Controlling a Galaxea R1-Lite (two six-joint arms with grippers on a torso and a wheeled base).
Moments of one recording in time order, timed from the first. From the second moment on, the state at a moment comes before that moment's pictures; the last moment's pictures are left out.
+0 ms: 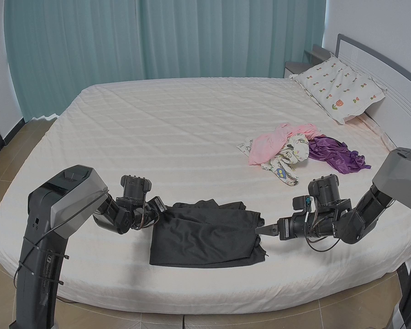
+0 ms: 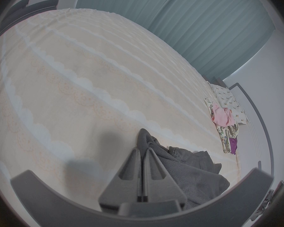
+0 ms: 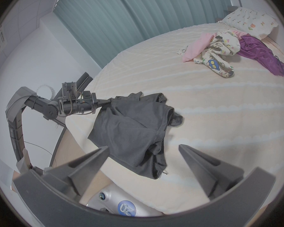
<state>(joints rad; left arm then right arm) -0.24 2.60 -1.38 -0.55 -0.02 -0.75 0.34 2.18 -0.81 -0.65 0.34 0.22</state>
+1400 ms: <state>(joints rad) -0.24 2.60 -1.38 -0.55 0.00 -0.75 0.34 2.63 -1.43 -0.70 0.00 0.54</state>
